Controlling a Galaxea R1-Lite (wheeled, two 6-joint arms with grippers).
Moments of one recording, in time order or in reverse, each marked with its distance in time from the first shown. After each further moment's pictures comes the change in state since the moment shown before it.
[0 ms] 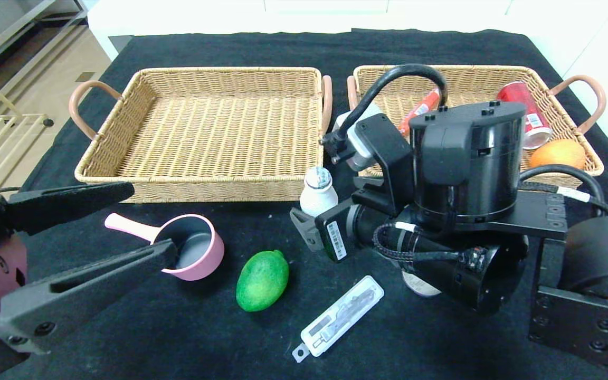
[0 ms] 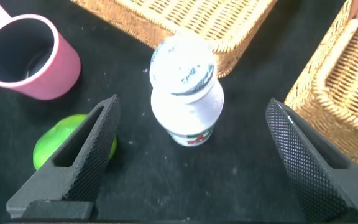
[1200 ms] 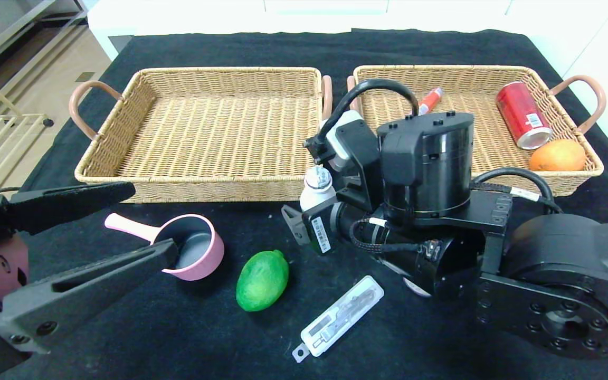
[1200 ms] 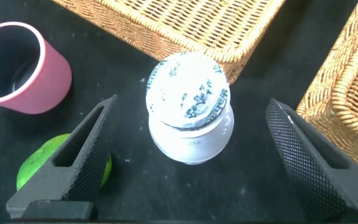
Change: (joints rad) left arm 0.000 0.003 0.001 -0.004 0.000 0.000; right arm -0.013 0.079 -0.062 -0.021 -0.001 0.003
